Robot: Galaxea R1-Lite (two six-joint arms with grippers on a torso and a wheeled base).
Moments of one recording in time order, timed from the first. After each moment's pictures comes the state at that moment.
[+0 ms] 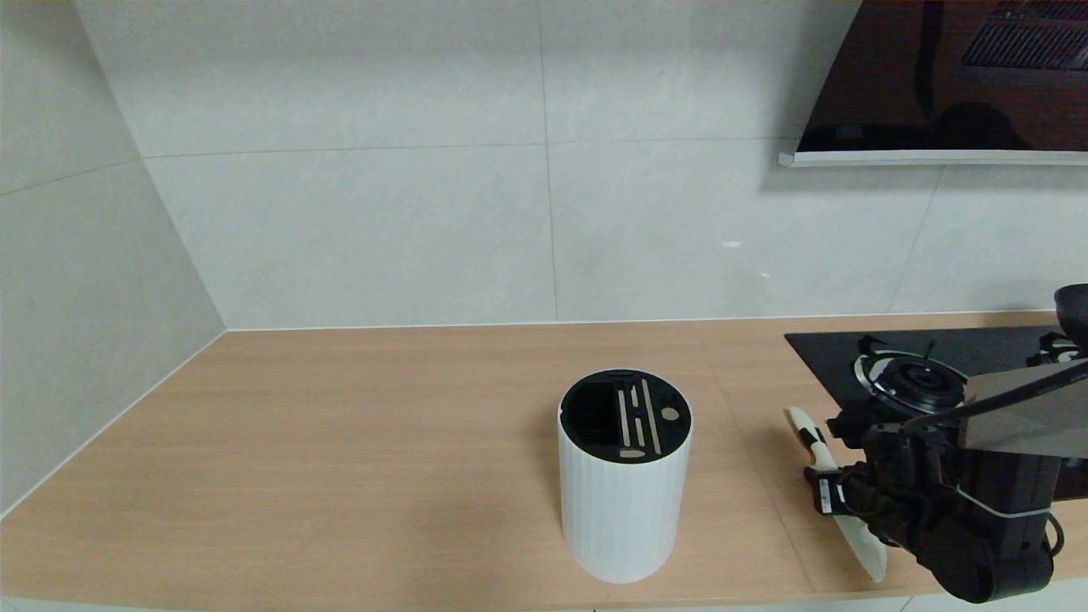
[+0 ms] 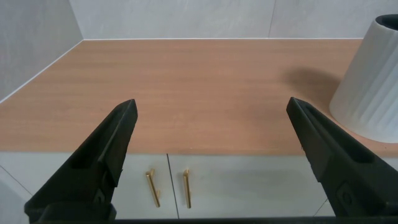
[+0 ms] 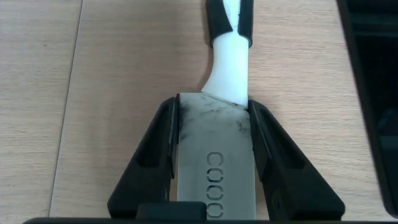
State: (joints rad) left arm 0.00 0.00 0.00 0.00 0.04 0.00; right arm 0.09 2.39 -0.52 -1.31 -0.14 -0.01
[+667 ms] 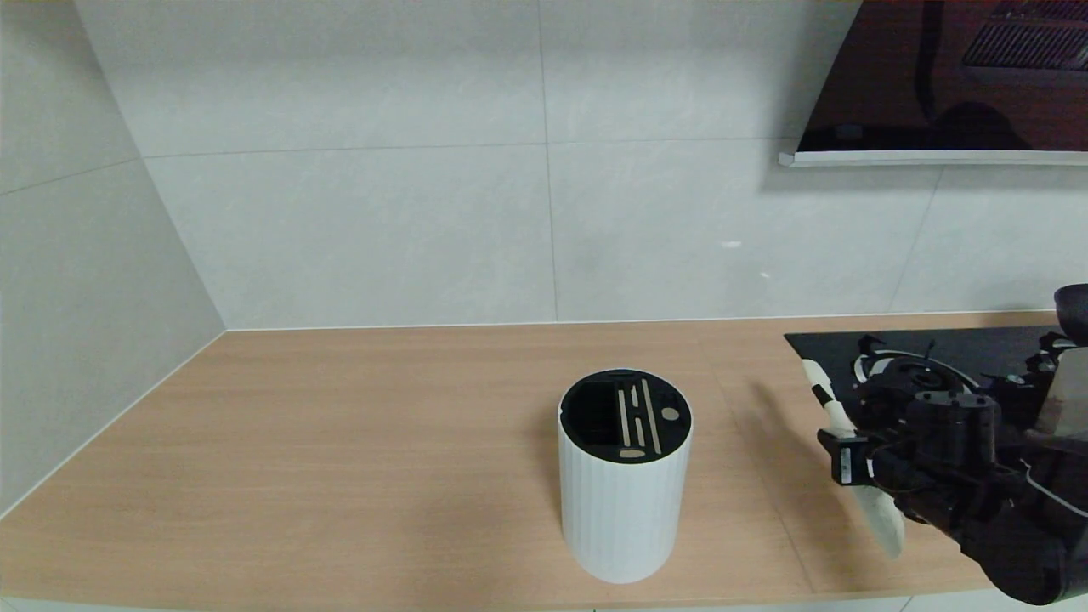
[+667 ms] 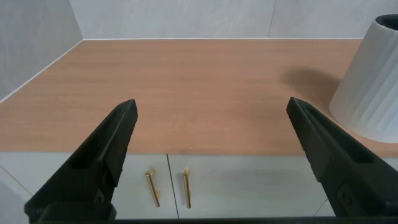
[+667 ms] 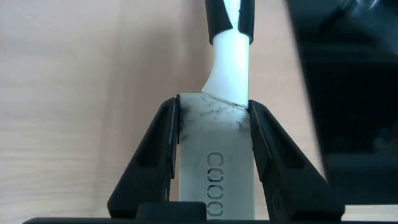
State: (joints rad) left arm 0.00 0.00 0.00 -0.01 0.04 0.00; right arm 0.12 2.13 -0.42 -1.31 -0.13 -0.01
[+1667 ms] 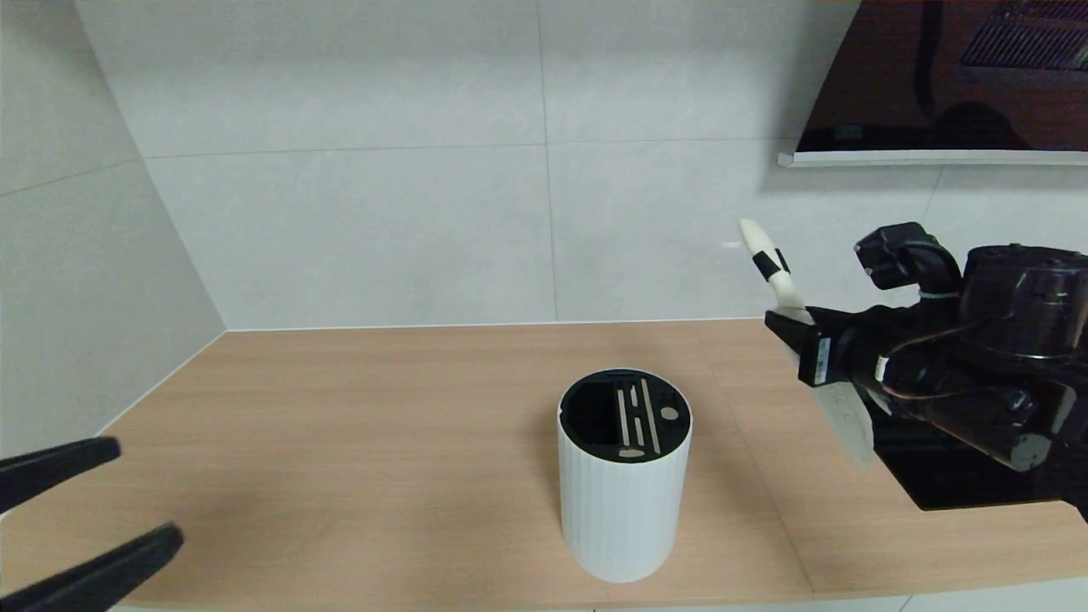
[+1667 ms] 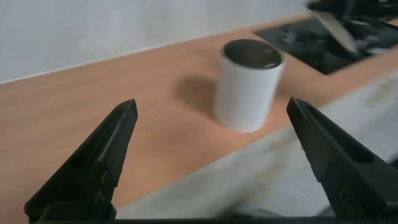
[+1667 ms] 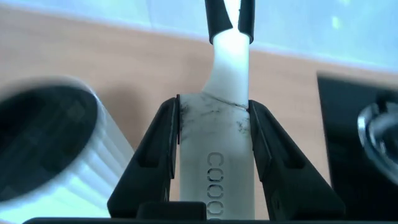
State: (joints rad) left arm -0.07 0.77 -0.61 0.05 -0.51 0.01; right arm 0.45 1.63 -0.71 -0.80 -0.16 0.00
